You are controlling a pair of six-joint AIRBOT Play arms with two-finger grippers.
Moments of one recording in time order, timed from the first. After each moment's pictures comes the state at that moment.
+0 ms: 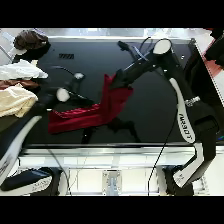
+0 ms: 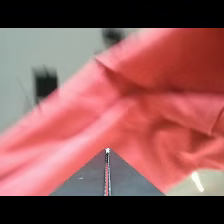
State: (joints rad) left arm -0.30 -1.26 1.04 1.34 -0.83 -1.45; right arm 0.34 -1.81 2.03 -0.63 1.63 1.37
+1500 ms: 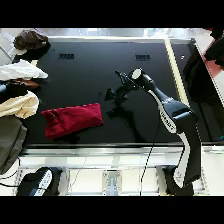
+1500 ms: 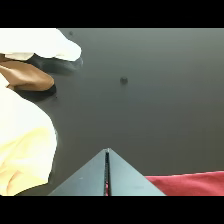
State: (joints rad) left arm 0.18 -0.70 1.03 1.50 -0.91 -1.45; right arm 0.35 -2.08 1.84 -0.74 1.32 1.51
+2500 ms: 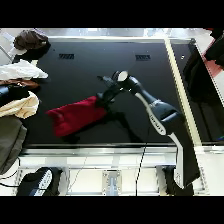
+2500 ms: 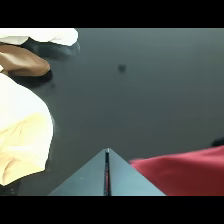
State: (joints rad) left arm 0.18 -0.70 1.02 1.49 -0.95 -1.45; right arm 0.44 -2.13 2.04 -0.79 1.45 1.46
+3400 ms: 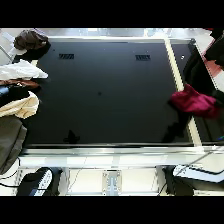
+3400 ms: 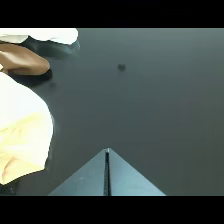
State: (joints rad) left arm 0.18 -0.70 1.02 1.49 -0.96 -1.46; right arm -0.66 -1.35 1.40 -1.57 1.42 1.54
